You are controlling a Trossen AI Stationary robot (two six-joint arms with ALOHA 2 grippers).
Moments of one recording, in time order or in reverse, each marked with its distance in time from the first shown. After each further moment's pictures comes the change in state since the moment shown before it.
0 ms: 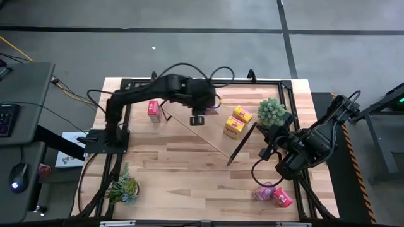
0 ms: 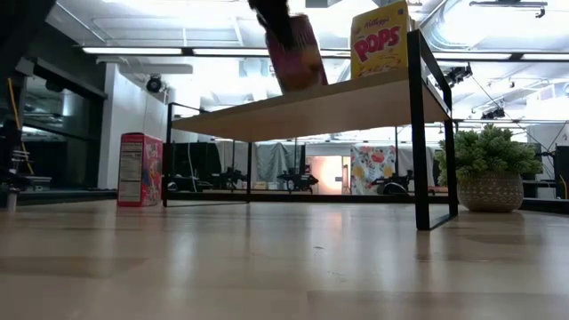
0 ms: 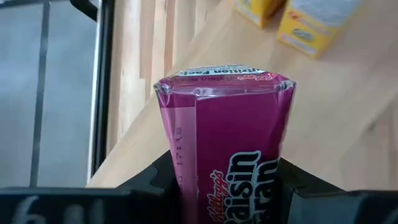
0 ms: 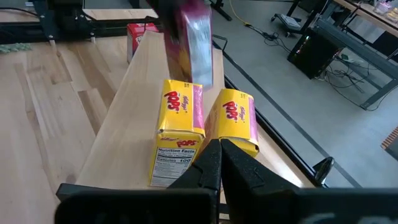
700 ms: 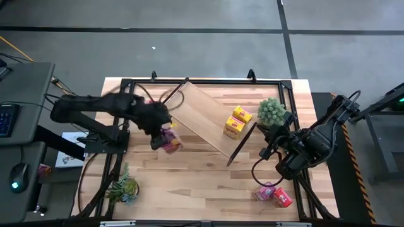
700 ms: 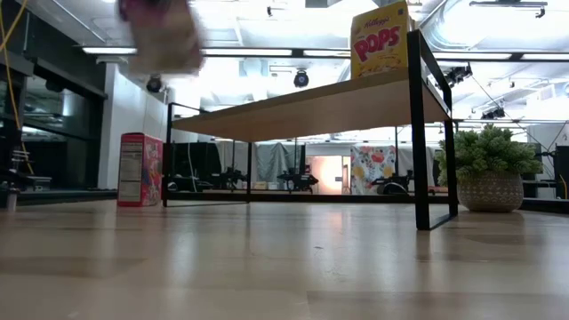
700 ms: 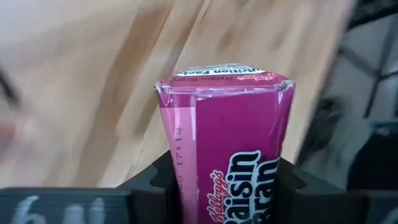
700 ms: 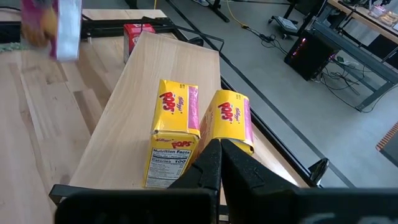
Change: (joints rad) left arm -0.172 -0.686 -0.830 0.156 0.350 -0.749; right arm 0.000 0.000 0.000 -0.019 0.010 0.007
